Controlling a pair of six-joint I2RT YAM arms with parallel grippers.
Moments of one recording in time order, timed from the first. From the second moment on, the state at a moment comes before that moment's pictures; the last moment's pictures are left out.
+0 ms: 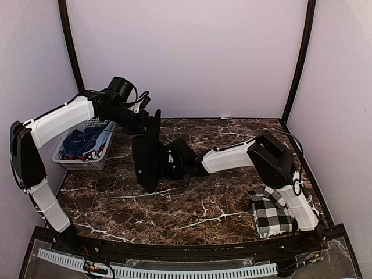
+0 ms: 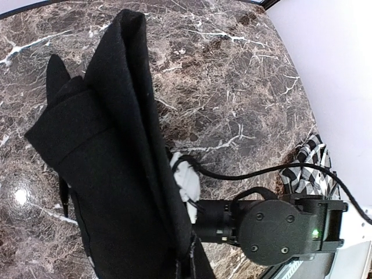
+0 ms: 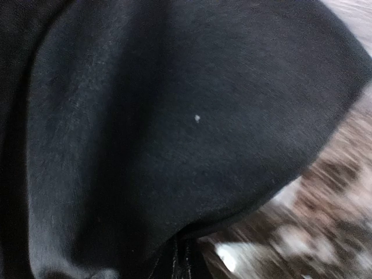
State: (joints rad) left arm -0.49 1.70 1.59 -0.77 0.36 -0.34; right arm 0.97 2.37 1.66 0.00 -0.11 0.80
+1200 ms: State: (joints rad) left arm -0.57 1.73 1.34 -0.33 0.60 -0.62; right arm 0.77 2.26 1.29 0.48 -0.45 0.97
